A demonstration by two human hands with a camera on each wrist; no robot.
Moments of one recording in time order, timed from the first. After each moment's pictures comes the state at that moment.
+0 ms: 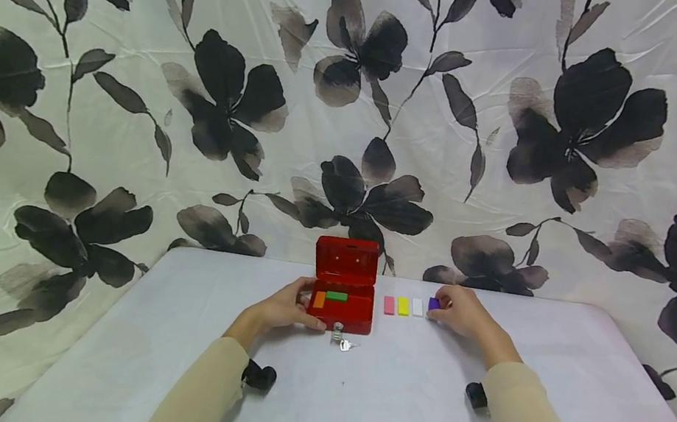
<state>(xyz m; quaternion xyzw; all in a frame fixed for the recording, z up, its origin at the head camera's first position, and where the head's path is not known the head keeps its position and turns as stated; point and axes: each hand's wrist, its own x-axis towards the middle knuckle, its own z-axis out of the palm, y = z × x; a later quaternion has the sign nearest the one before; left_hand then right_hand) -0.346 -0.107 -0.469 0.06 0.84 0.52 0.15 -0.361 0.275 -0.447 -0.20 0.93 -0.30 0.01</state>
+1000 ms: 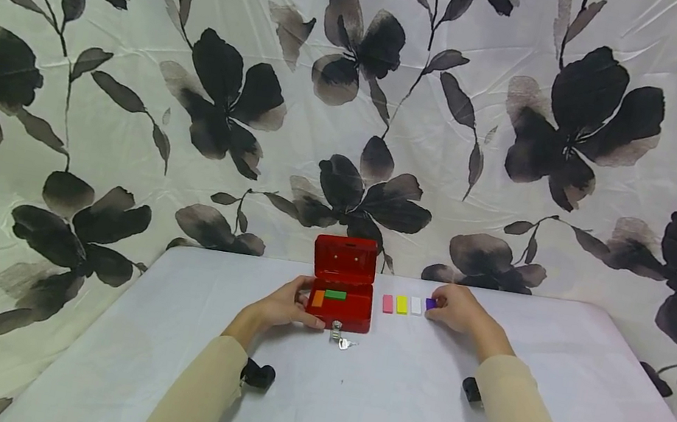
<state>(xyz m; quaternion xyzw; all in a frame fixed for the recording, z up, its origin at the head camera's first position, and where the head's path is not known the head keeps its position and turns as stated) -0.345 -0.107 -0.468 0.05 0.84 0.52 0.15 -0.364 0.269 -0.445 -0.21 0.94 -0.26 0.03</state>
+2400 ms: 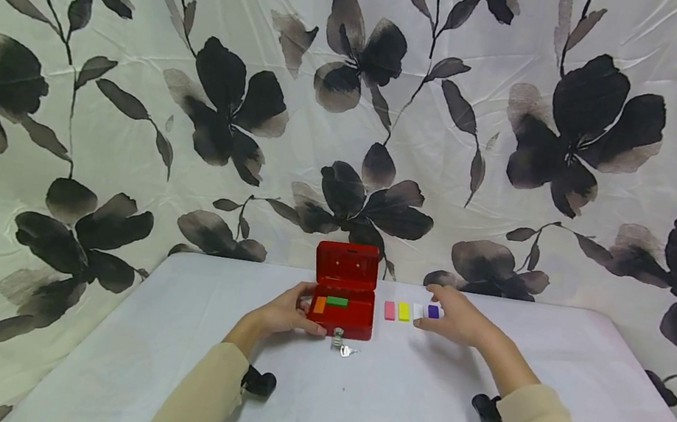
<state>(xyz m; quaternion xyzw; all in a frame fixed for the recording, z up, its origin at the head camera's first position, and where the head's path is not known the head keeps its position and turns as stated) -0.343 -0.108 -0.466 0.07 0.83 0.53 0.14 -0.323 0.254 -0.407 -0.23 0.93 -0.28 0.04</state>
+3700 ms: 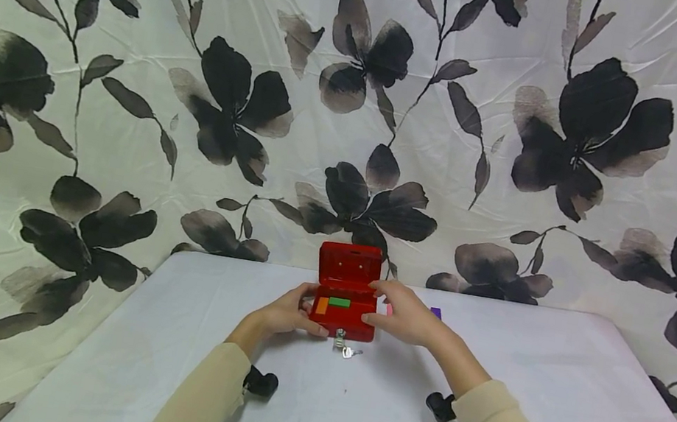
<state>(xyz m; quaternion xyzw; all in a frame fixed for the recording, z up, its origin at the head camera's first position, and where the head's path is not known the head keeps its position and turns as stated) -0.344 -0.109 -0.469 0.07 0.83 0.53 0.14 -0.316 0.170 -0.402 -0.29 0.89 -0.35 0.04</state>
